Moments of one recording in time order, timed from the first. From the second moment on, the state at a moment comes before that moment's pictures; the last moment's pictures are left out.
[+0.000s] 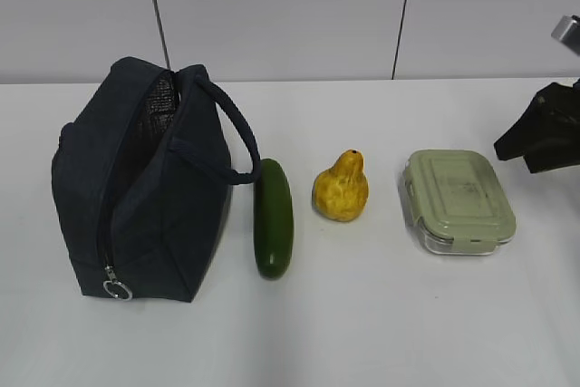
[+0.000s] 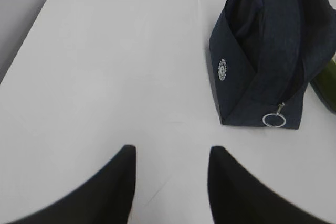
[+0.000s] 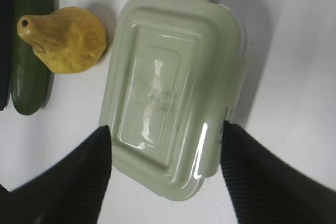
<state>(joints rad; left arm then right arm) -0.01 -0.01 -0.53 0.03 1.12 -0.07 -0.30 1.87 -1.29 0.77 1.08 -0.80</state>
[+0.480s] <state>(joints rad) -0.01 -0.01 -0.53 0.03 1.12 -0.07 -0.34 1.99 -1.33 0.76 1.08 -0.81</state>
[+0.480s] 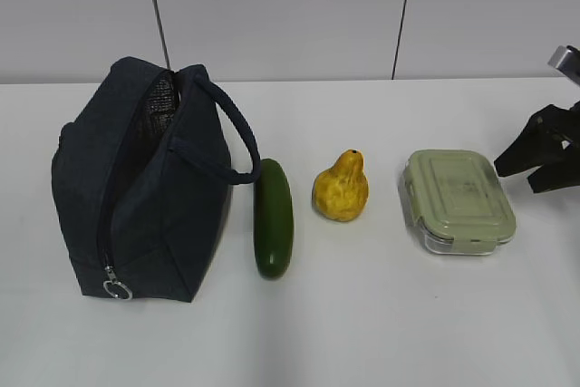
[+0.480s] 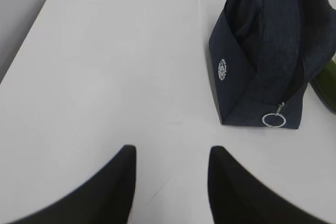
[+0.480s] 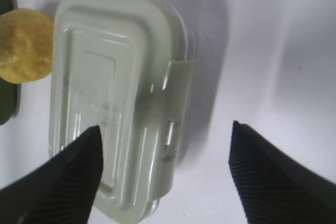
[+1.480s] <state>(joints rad) -0.01 -0.01 -0.53 0.03 1.12 -0.07 -0.35 2.13 -1.48 0.80 1.19 -0.84</state>
